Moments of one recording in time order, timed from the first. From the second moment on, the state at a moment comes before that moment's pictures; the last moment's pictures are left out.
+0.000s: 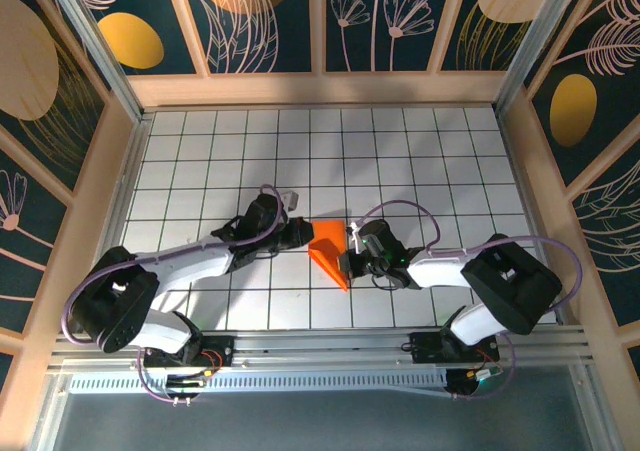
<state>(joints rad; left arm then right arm) -0.73 1.42 0.62 0.14 0.27 -0.85 0.79 1.49 0.43 0.25 -0.22 0.52</state>
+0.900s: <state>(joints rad) -0.84 1.63 0.60 0.31 0.33 -0.94 0.79 1.51 0.44 0.26 -0.23 0.52</state>
